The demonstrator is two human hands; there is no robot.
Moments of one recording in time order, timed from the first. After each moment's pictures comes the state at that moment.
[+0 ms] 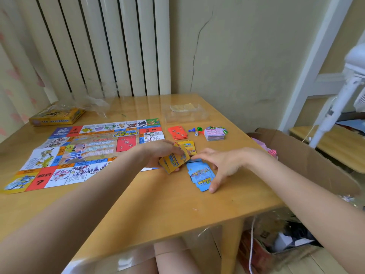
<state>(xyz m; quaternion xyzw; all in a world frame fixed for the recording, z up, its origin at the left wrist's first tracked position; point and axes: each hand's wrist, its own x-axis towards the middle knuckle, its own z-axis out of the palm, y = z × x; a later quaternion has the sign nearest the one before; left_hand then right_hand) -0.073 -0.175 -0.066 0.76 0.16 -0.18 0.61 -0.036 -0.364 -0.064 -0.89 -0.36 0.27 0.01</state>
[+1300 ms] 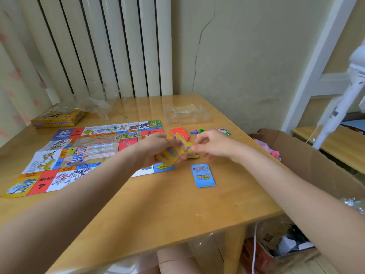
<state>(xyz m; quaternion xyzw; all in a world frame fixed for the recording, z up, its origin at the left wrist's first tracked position) -0.076 -0.162 -0.060 0.73 0.11 -0.09 0.67 -0.024 -0.330 -0.055 -0.90 -0.21 0.14 0.36</state>
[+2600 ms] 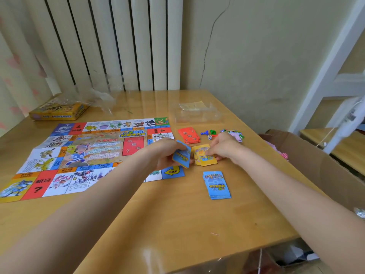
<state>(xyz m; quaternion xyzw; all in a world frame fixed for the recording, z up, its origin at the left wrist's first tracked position) -0.042 -0.150 -0.077 0.65 0.19 -0.14 0.72 0.027 -0.304 -0.081 -0.93 -0.05 0.12 0.34</state>
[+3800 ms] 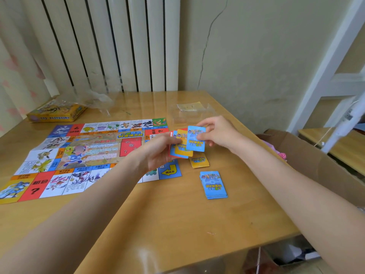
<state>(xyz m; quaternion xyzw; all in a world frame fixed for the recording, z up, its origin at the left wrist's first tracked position) -0.044 -0.144 -0.077 0.58 0.10 -0.08 0.80 0.021 -0.303 -0.049 -0.88 -0.17 0.06 0.43</state>
